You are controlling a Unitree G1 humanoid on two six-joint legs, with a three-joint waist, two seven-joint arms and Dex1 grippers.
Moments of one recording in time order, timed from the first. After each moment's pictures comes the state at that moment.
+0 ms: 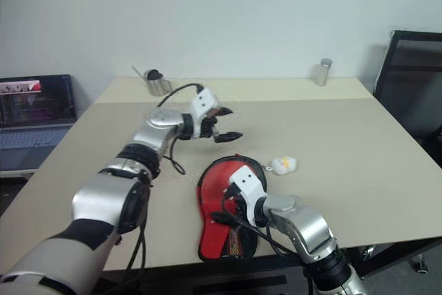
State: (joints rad) left arm -1.29 0.37 0.00 1.27 0.10 -0.19 -1.11; right arm -0.47 -0.16 0.33 -0.33 0.27 1.07 0.54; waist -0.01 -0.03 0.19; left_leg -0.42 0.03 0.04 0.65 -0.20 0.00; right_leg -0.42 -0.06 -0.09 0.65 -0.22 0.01
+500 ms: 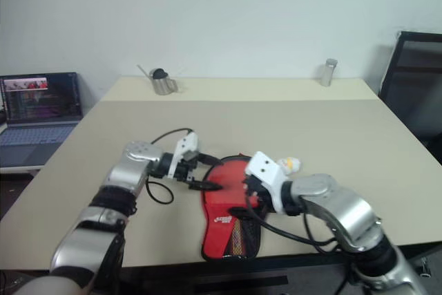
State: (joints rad) left arm -0.84 0.48 -0.12 0.63 -0.01 0.14 -1.47; right arm -0.59 -0.62 0.28 -0.56 0.39 1.08 0.74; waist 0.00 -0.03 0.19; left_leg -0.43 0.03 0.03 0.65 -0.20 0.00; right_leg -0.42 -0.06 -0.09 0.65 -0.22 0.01
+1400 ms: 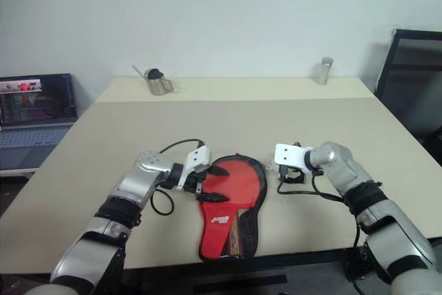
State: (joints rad) left arm -0.81 0.47 -0.21 0.60 0.00 0.13 -1.37; right arm -0.93 -0.58 0.49 0.61 -0.23 0.03 0.93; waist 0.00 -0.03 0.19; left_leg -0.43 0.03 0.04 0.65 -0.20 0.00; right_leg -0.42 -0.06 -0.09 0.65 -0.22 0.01
